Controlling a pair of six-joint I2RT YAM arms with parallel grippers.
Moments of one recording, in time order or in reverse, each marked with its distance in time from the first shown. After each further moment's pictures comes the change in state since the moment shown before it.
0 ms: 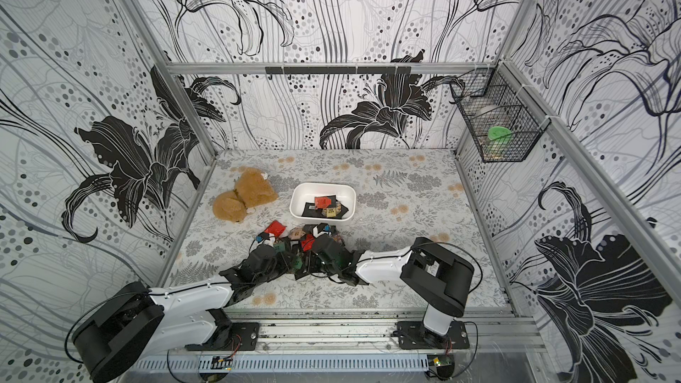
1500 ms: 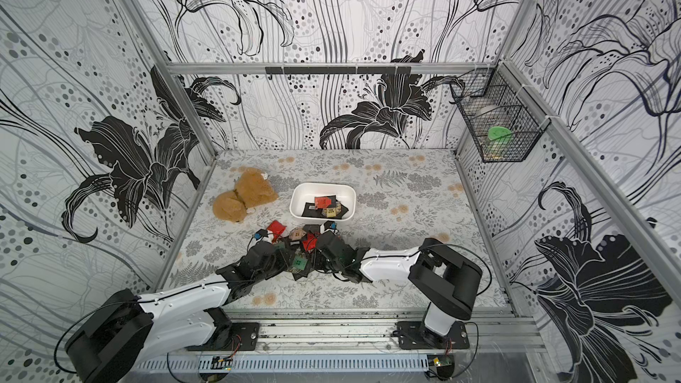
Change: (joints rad) left arm 0.017 -0.059 0.050 -0.115 -0.016 0.008; right arm -0.032 -0.049 -0.005 -0.101 0.037 0.005
